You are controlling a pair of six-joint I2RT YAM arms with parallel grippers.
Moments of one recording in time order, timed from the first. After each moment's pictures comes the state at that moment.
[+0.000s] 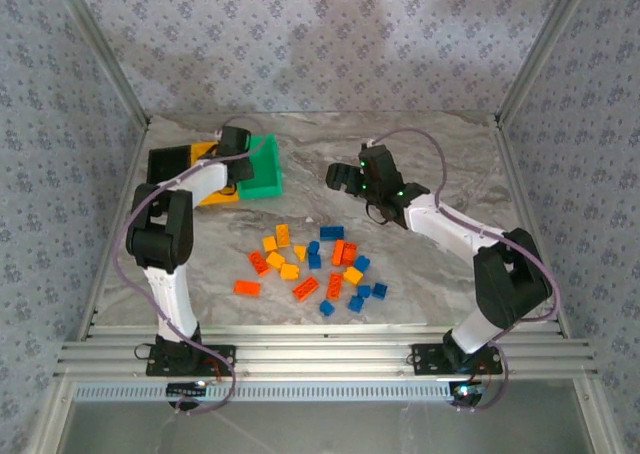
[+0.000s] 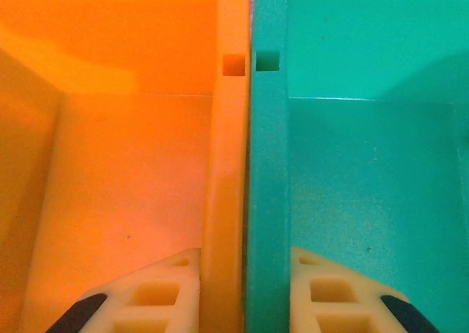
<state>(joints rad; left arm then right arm) -0.27 1.99 1.40 -0.32 -0.28 -0.33 0.55 1.57 1.08 -0.14 0.09 0.61</state>
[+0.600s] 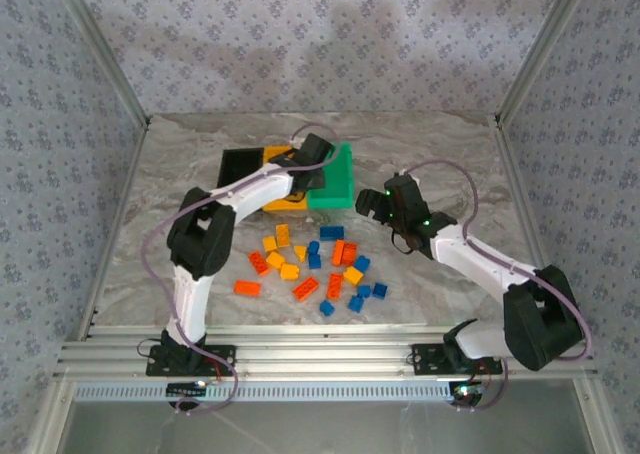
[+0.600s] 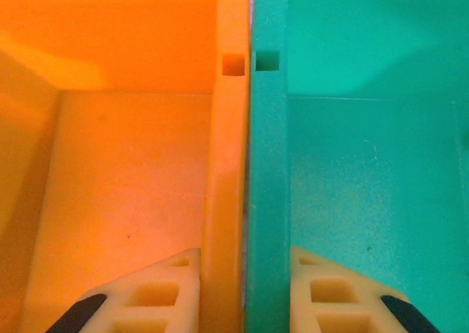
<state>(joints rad) -0.66 2.10 1.68 -0.54 -0.36 -0.59 0.51 1.31 0.79 -0.20 0.17 0.69</state>
